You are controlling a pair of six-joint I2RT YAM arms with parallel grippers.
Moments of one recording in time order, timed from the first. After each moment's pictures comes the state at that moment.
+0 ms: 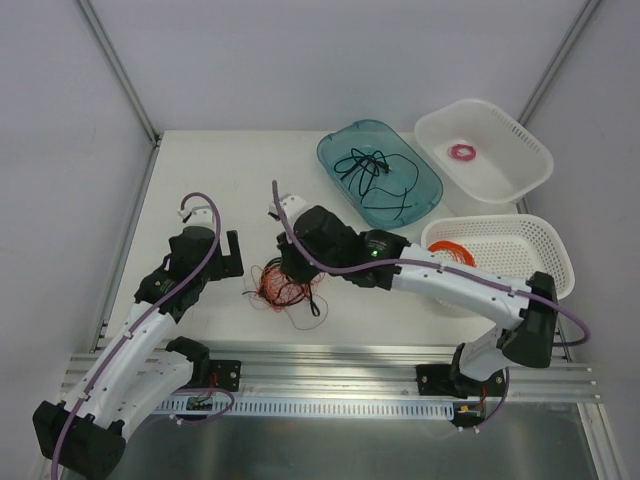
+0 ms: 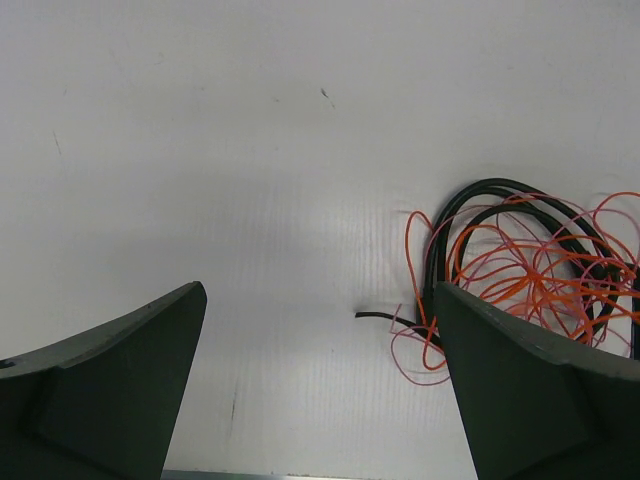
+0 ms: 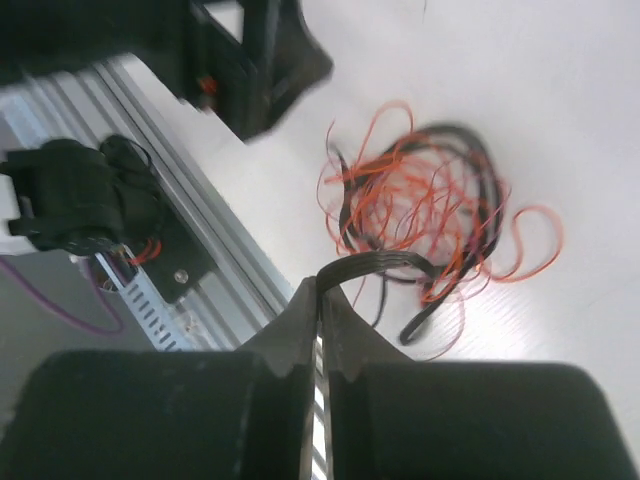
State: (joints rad) left arm -0.36 0.75 0.65 -0.62 -0.30 -0.34; right arm 1.19 1.54 1.42 -0.54 0.08 0.39
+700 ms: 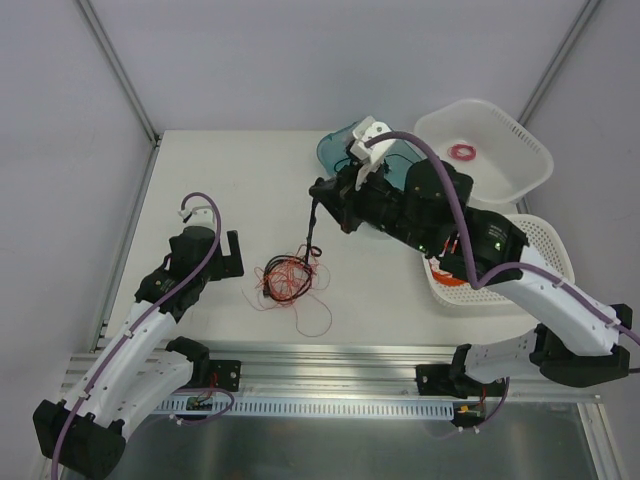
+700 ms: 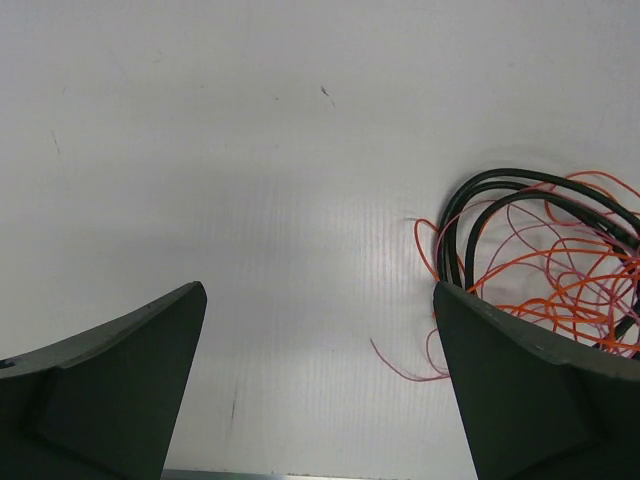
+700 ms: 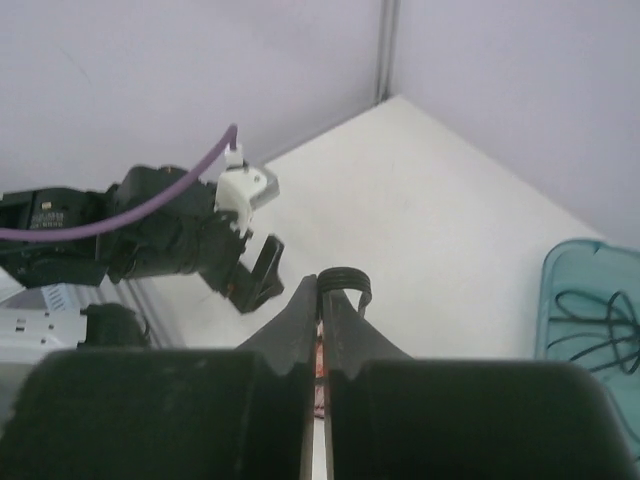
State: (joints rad) left arm -0.36 0.75 0.65 -0.62 -0.30 -0.34; right arm 1.18 1.31 1.80 -0.59 0.23 0.06
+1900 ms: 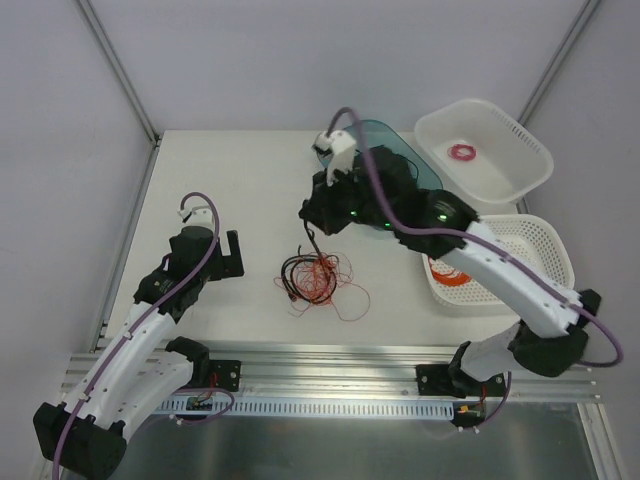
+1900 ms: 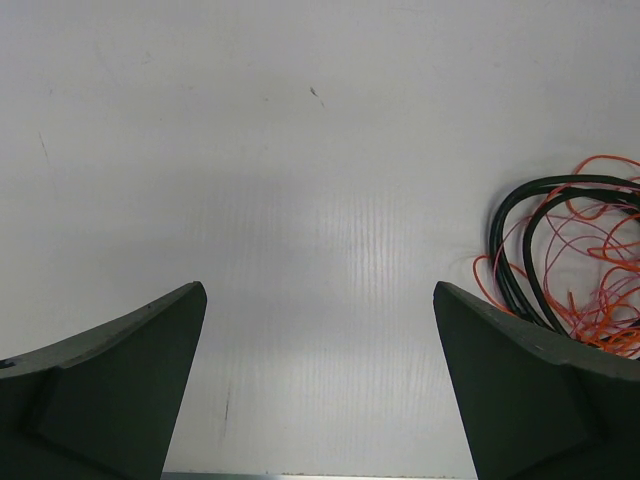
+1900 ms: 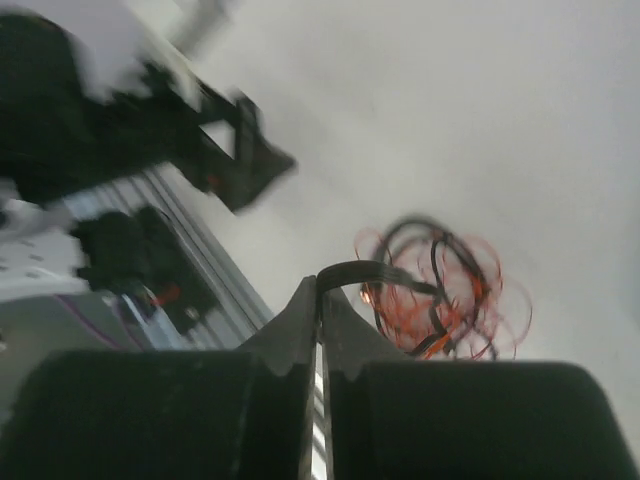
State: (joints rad) left arm -0.34 0.74 0.65 -0.62 -0.27 -0.34; right arm 1.01 1.51 1.71 -0.77 -0.02 0.30
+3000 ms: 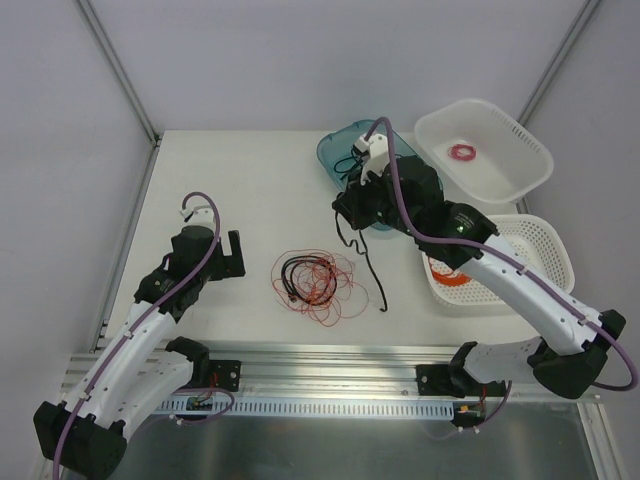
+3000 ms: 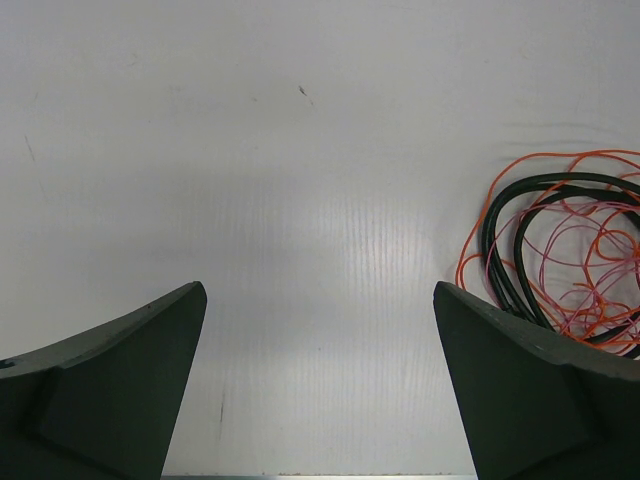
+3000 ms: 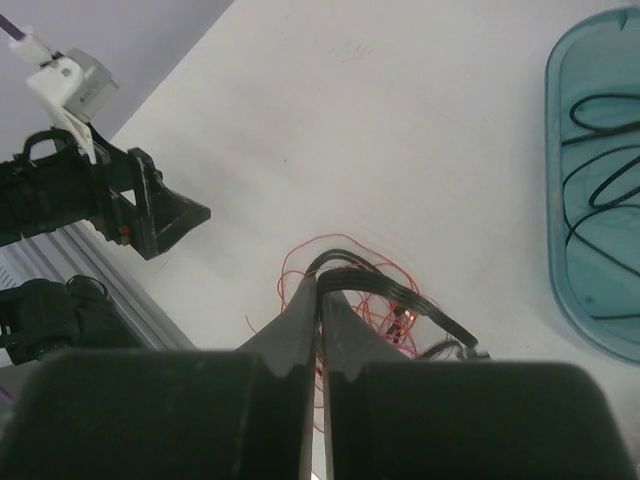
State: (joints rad) left arm -0.34 0.75 0.65 -0.61 -0.25 -0.33; right arm 0.88 1.27 1.44 -0.55 0.06 0.29
